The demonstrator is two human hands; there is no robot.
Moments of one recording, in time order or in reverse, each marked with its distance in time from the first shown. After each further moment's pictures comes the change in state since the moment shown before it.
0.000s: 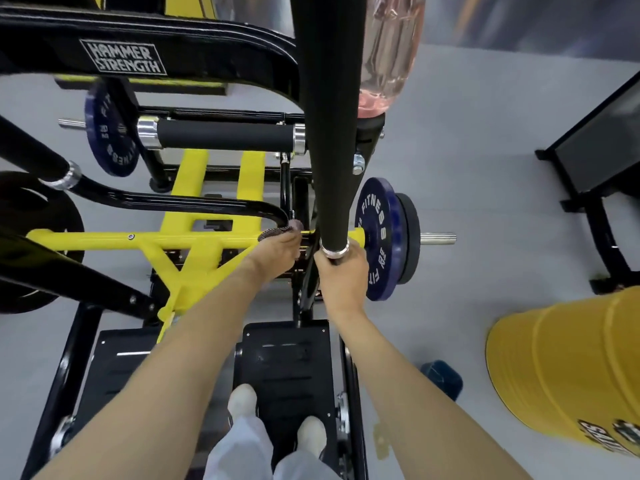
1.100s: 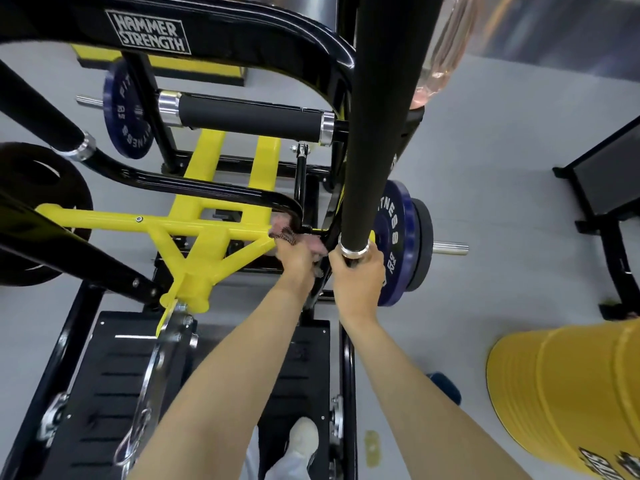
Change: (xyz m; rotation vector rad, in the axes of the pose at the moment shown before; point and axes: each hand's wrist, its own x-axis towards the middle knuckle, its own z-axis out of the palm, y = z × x) left_hand 0.035 0.023 -0.042 2.456 -0.260 1.710; right_hand -0.001 0.006 0.005 0.067 0.012 0.007
